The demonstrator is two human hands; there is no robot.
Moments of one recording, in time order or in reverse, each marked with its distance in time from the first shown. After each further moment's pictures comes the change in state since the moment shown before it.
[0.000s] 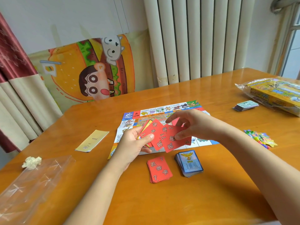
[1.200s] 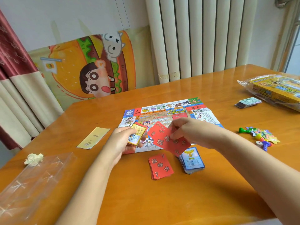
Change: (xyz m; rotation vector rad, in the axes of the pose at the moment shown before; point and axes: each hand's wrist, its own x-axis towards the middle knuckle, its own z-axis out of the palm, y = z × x) left_hand 0.005 0.008 -0.023 -0.057 0.186 -0.283; right_hand 0.000 -0.013 0.030 0.311 -0.058 0.250
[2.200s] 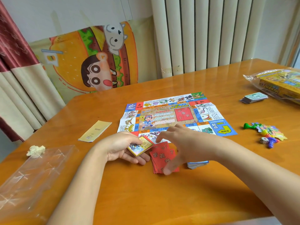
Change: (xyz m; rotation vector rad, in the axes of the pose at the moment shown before) left_hand -0.009 0.003 -0.014 0.307 -0.355 -0.359; right_hand -0.020 -0.005 0.027 -0.826 -0.197 -0.207
